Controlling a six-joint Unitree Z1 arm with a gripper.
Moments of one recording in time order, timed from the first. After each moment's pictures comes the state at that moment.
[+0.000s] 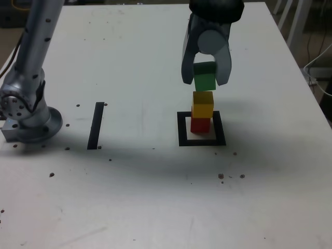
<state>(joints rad) 0.03 2.10 -1.95 1.60 0.00 0.12</state>
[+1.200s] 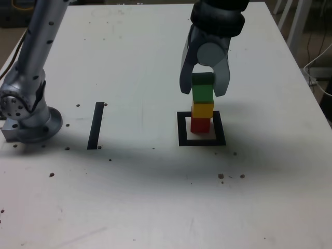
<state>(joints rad) 0.00 2.14 -1.93 1.60 -0.01 0.11</state>
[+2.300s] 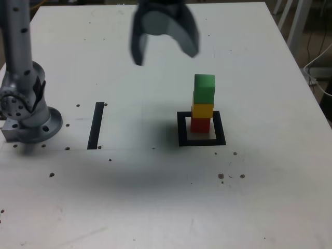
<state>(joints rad) 0.01 1.78 -1.61 1.59 0.10 0.08</state>
